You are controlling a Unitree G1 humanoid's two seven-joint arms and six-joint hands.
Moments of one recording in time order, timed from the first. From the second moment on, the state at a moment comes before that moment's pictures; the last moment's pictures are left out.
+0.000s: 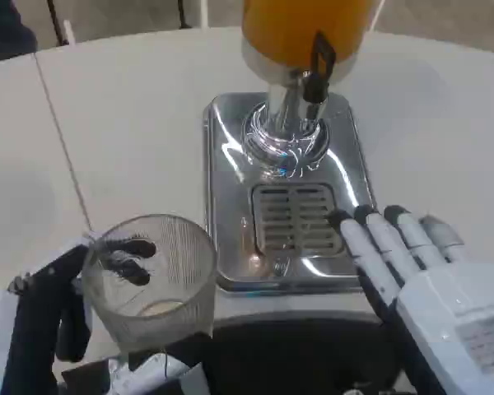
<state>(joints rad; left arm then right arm) 0.34 0.16 0.12 -0.41 0.44 -0.50 0.22 0.43 -0.07 0.13 -1.03 -1.37 -0.18 0.37</state>
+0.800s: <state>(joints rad) 0.08 0.07 0.00 -0.16 0.59 -0.48 0.30 0.48 0.02 0.12 -1.02 -1.39 -0.16 0.36</state>
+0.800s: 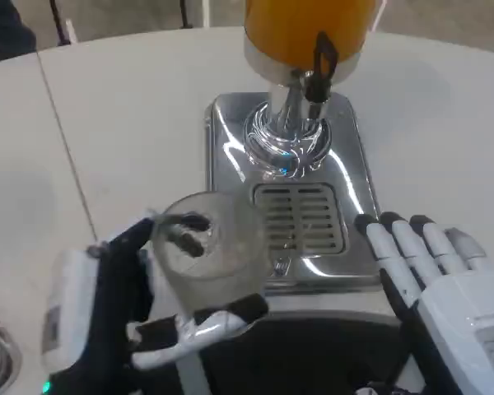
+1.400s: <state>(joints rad) -0.33 0.08 -0.12 0.31 0.64 -0.45 0.47 0.45 0.03 0.08 -1.02 -1.36 -0.13 0.39</state>
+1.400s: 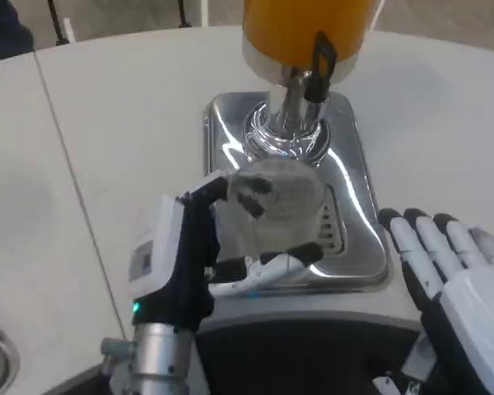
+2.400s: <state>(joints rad) -0.80 0.06 -0.28 0.96 0.63 -0.44 0.67 0.34 0.02 0.10 -0.98 -1.37 -0.07 0.45</state>
